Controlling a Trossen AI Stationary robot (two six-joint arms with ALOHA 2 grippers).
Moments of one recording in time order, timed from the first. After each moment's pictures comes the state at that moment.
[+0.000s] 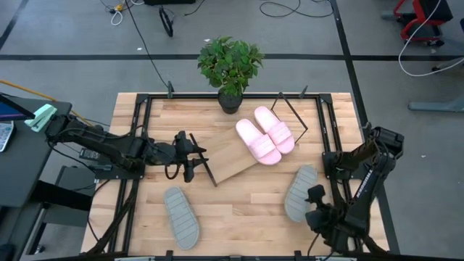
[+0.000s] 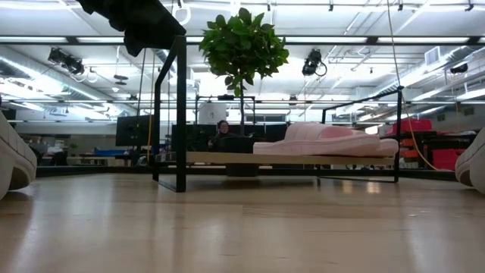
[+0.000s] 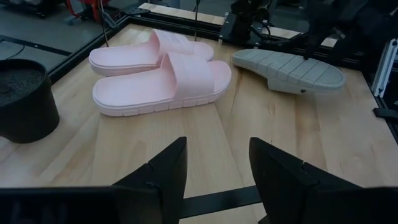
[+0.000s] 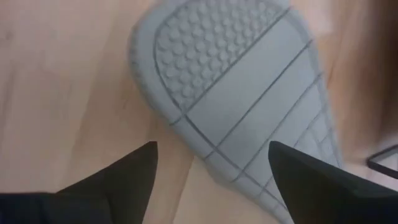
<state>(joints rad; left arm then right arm) -0.25 1.05 0.71 -0.11 -0.44 -0.33 1.13 1.61 1.00 -1.05 0.42 0.80</state>
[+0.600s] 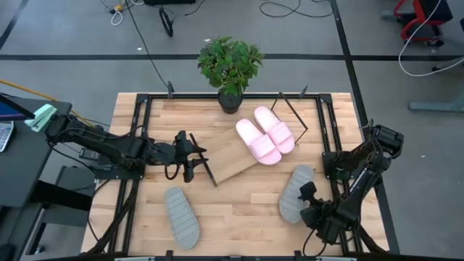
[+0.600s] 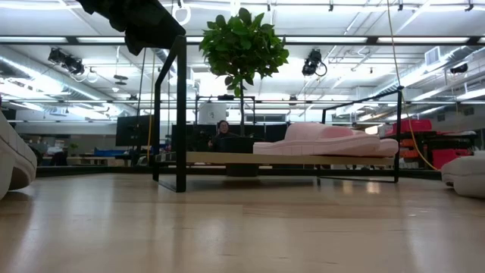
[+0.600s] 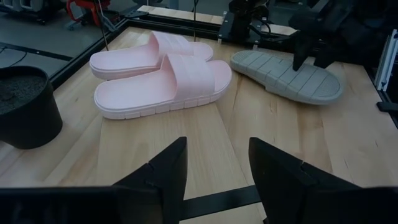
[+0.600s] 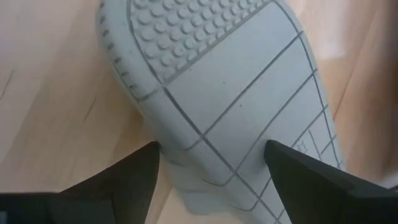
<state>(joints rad) -0.25 1.05 0.71 -0.11 -0.44 -0.29 1.05 1.61 0.83 -0.86 0.47 0.60</state>
